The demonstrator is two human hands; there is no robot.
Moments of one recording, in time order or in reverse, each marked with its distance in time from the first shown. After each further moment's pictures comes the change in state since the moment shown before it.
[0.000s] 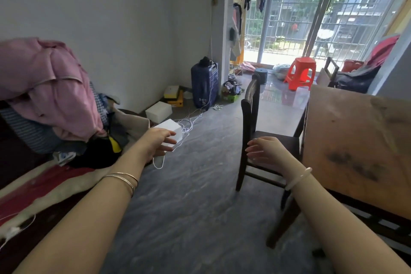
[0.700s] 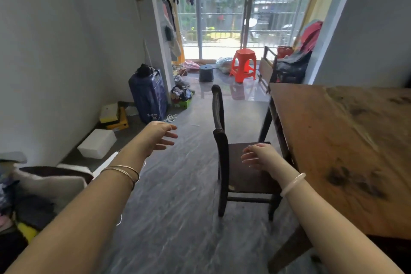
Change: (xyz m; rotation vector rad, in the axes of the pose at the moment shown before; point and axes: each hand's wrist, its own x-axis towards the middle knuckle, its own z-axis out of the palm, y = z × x) left_hand 0.328 0.176 0.093 0.217 -0.362 0.105; right_hand 0.260 -0.059 -0.027 0.110 0.327 0.132
